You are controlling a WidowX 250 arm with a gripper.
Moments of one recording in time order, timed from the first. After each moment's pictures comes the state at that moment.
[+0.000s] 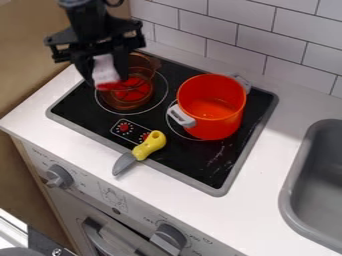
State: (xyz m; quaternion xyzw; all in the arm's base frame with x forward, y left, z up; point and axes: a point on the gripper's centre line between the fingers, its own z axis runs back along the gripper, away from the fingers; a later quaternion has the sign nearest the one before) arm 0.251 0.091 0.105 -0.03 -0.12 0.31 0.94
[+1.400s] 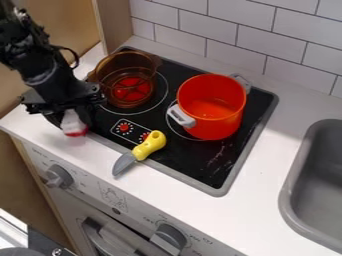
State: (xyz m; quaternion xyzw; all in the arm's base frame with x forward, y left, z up) arm 0.222 0.133 0.032 -0.02 -0.16 0.28 0.95
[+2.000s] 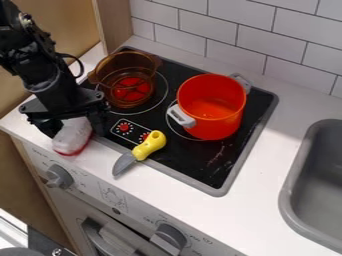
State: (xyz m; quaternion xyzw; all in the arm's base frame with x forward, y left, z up) arm 0.214 0.115 0.036 -0.03 -0.14 0.29 0.95
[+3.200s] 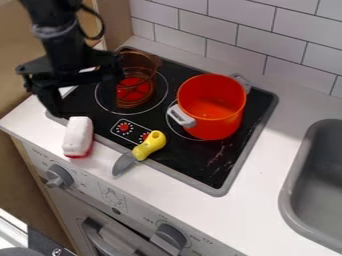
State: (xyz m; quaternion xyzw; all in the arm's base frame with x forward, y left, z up) arm 0.208 0.071 0.109 0.01 -0.07 0.33 0.94
